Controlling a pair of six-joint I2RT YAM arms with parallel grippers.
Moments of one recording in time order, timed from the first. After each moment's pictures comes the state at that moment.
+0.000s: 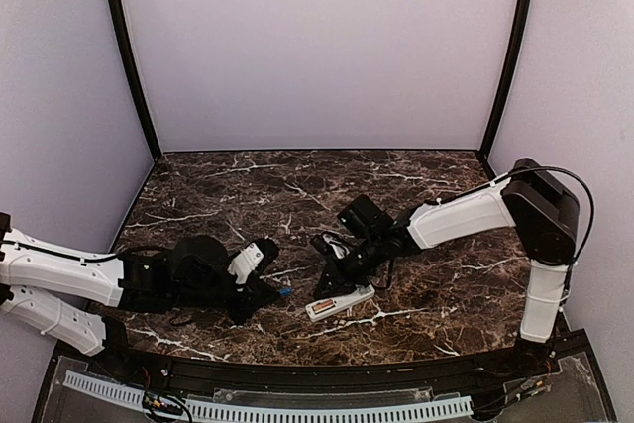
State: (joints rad) left arm -1.13 1.16 0.52 0.01 -0.06 -0.22; right arm 0.93 1.93 1.10 -0.18 -0.66 0.61
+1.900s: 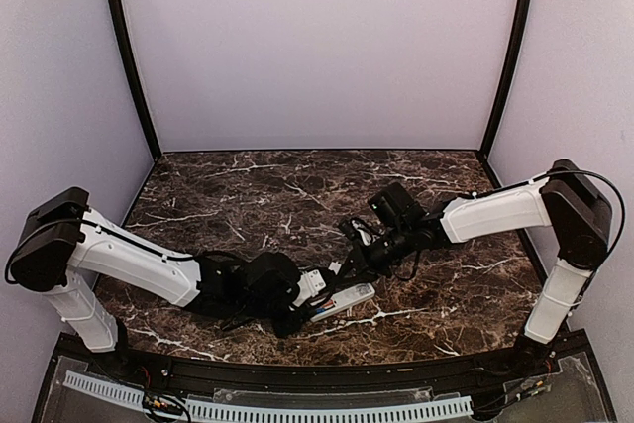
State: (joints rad) left arm -1.21 1.64 0.79 0.00 -0.10 -0.04; right arm 0.83 1.74 0.97 -0.17 -0.65 0.67
